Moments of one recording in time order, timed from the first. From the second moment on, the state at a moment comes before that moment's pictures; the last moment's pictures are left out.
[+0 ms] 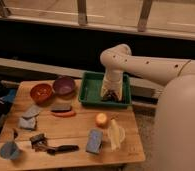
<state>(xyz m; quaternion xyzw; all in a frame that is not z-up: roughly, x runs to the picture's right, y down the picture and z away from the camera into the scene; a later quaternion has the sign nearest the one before) 0.095 0.035 0.771 -0.21 0.27 0.75 0.56</state>
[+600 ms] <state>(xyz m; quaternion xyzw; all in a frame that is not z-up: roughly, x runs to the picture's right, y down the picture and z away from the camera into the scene) 0.064 0.048 0.747 -0.22 0.26 0.73 0.60</state>
